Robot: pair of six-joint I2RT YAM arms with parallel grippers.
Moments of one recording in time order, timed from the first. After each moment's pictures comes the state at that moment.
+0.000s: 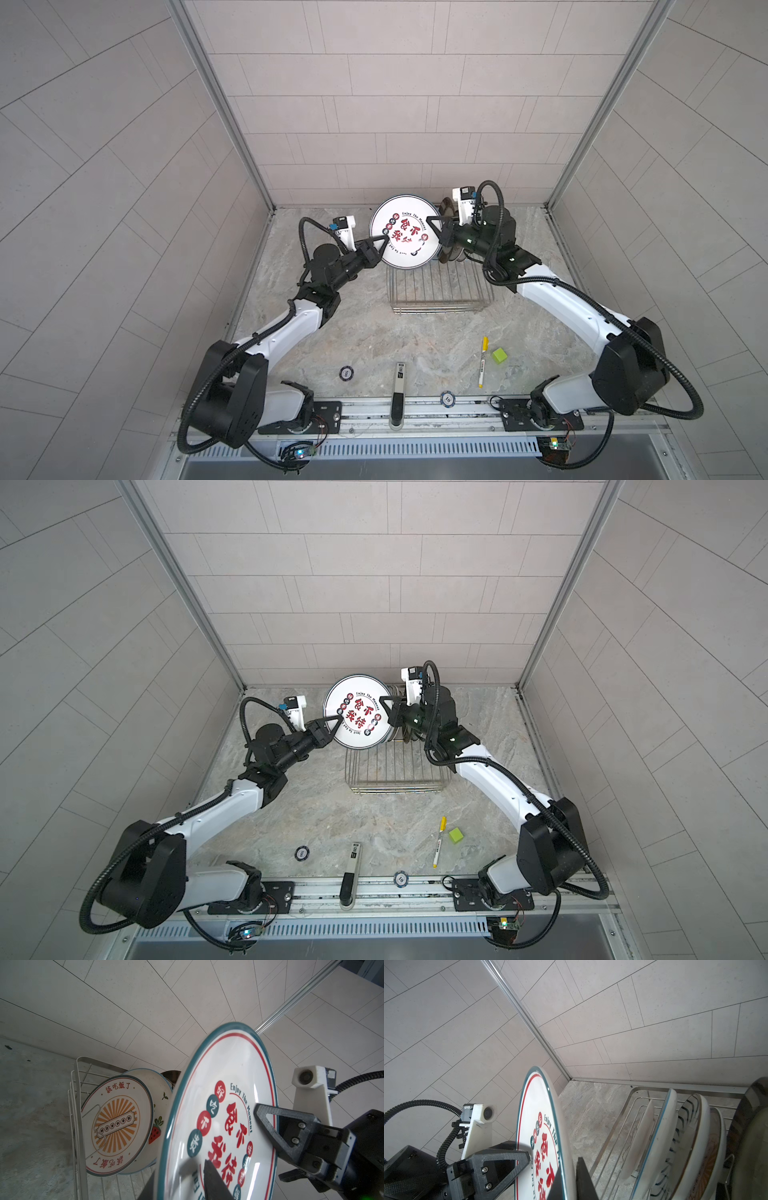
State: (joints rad) left arm -0.36 1.30 0.69 0.59 0.37 -0.77; right arm 0.44 1.44 1.17 0.14 -0.33 0.52
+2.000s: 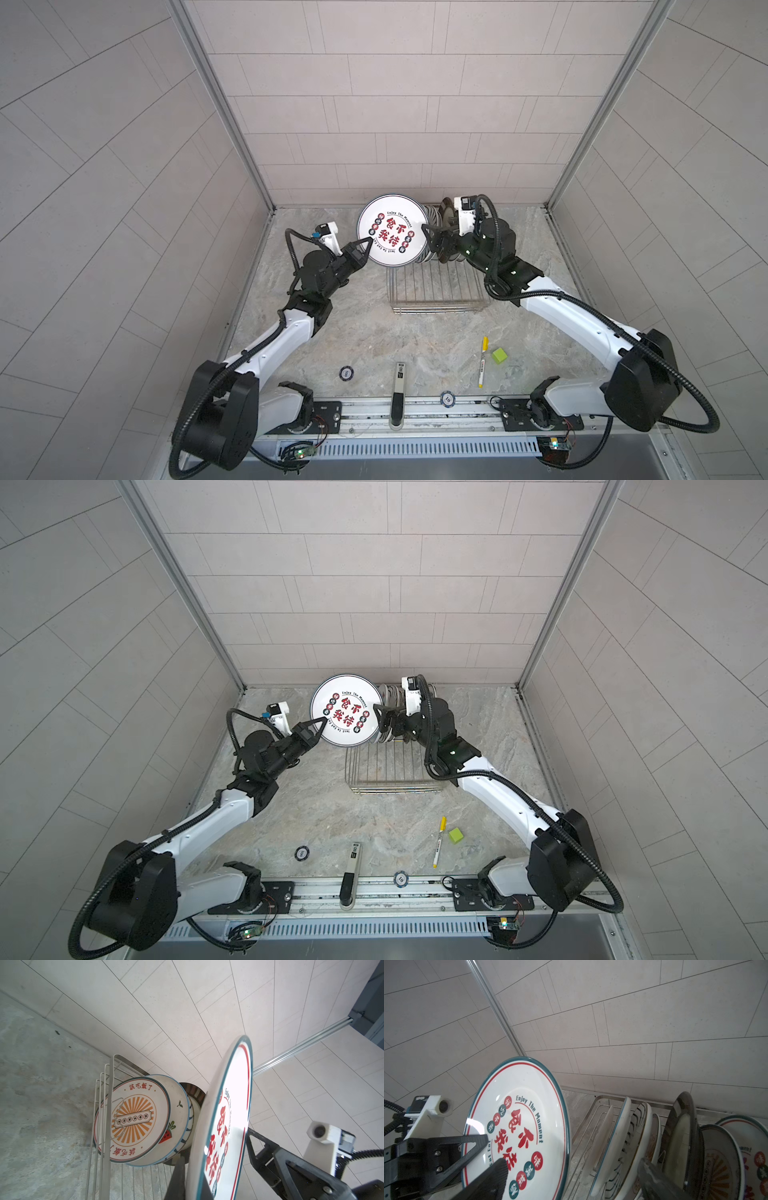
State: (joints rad) left arm -0.29 1.19 0.62 0.55 0.27 -0.95; right arm 0.53 1.35 1.07 0.14 -0.07 0.29
